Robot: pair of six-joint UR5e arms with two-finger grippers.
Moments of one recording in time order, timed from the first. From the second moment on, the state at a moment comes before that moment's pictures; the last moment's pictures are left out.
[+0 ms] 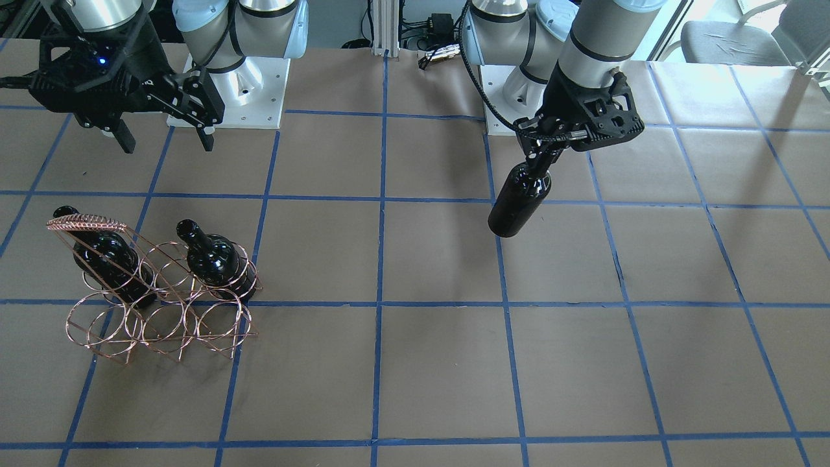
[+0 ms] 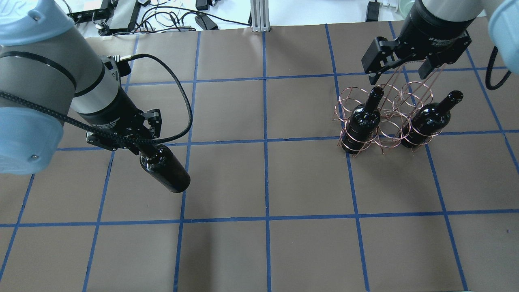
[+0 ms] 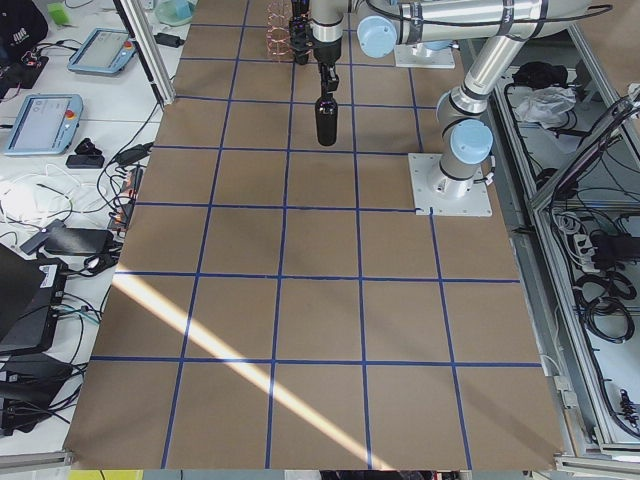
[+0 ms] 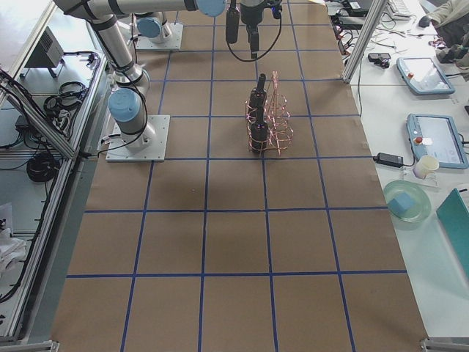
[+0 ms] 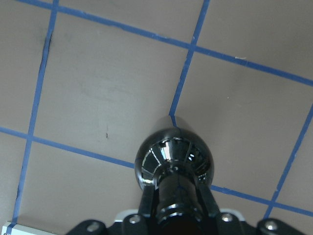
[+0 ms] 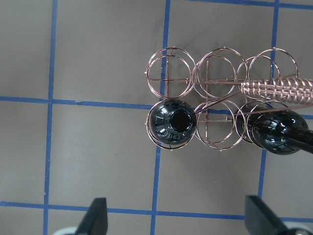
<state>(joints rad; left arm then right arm) -1.57 -1.42 -1.84 -1.51 1.57 -0.30 1.55 -1.64 1.55 -1.59 -1.57 -0.10</state>
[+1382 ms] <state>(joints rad) -1.62 -1.48 -1.89 -1.45 1.55 -0.49 1.55 -1.68 1.55 -1.57 -1.57 -0.09</state>
